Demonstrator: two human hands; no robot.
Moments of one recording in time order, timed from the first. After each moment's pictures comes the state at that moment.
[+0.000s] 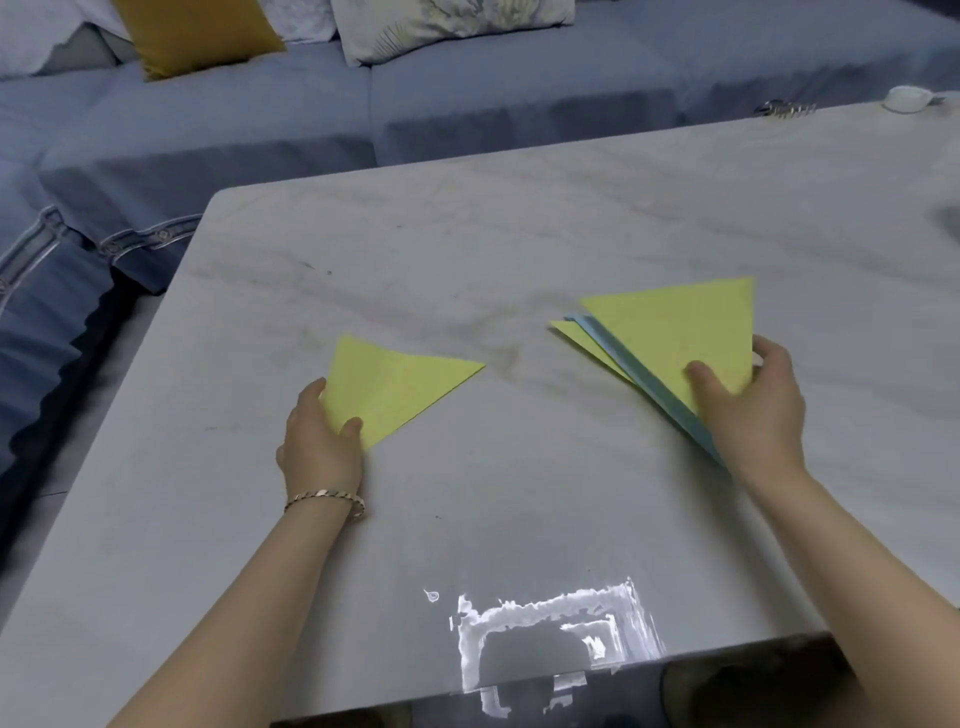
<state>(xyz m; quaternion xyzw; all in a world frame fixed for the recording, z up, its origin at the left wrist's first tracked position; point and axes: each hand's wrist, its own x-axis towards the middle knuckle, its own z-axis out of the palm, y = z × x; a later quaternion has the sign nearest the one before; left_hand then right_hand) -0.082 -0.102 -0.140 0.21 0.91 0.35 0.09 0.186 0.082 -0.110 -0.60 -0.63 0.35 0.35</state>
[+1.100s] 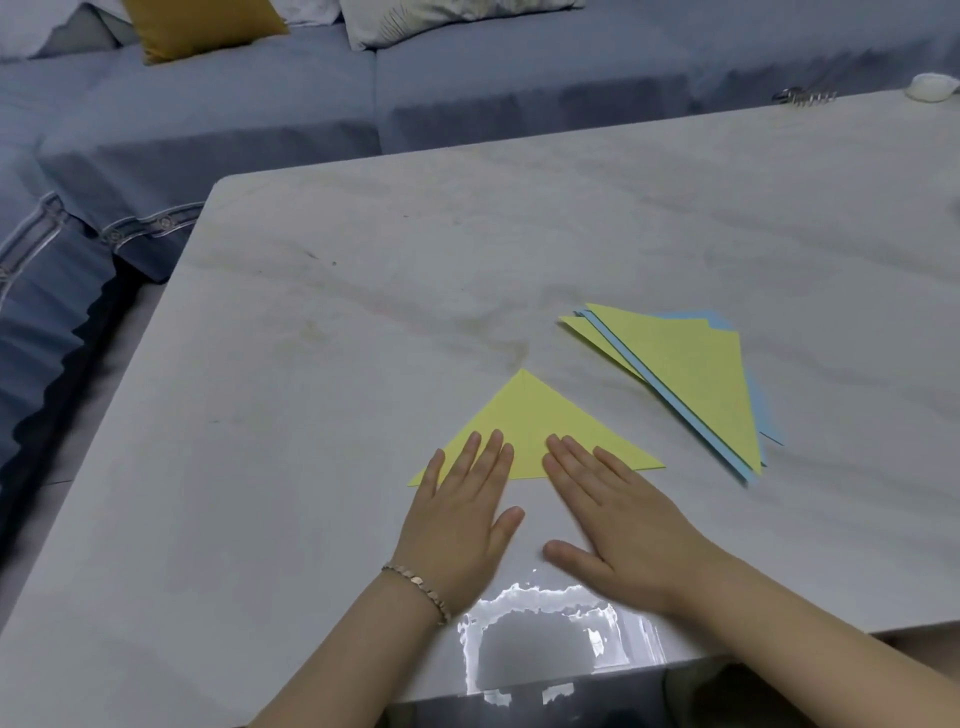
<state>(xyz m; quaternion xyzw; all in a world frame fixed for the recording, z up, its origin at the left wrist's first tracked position) 0.010 -0.108 -0.163 0.61 0.78 0.02 0.12 0.169 0.002 -0.167 -0.20 -0.98 0.06 -0.03</state>
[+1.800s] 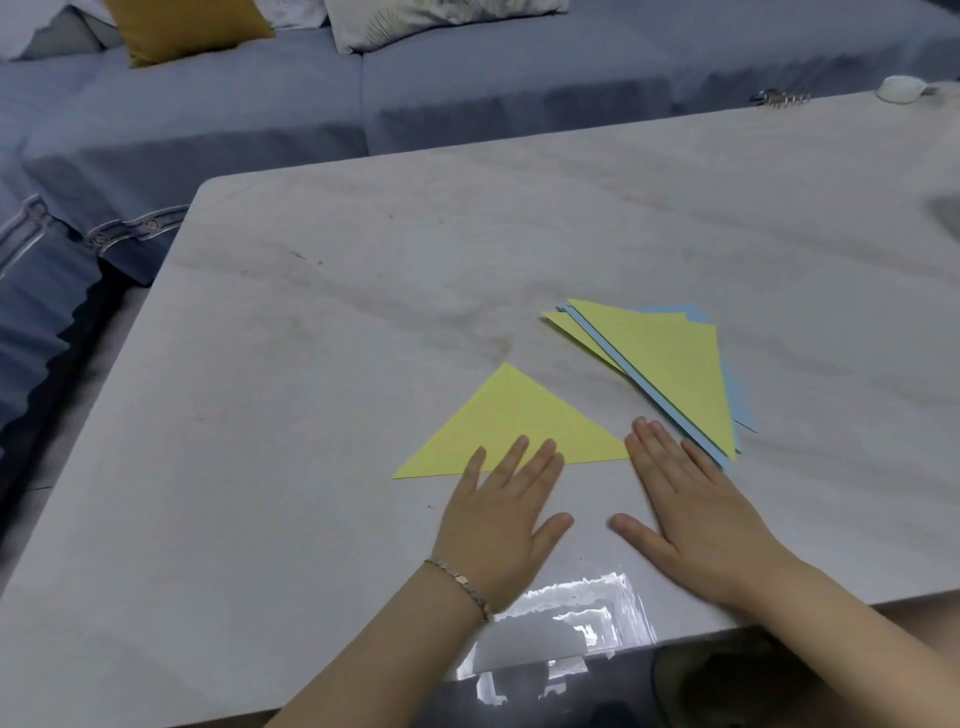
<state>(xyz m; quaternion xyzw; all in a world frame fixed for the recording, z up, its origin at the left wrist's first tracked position) 0.049 -0.091 -0.159 0.64 0.76 0.01 0.14 0.226 0.025 -0.164 -0.34 -0.94 0.03 -0.08</state>
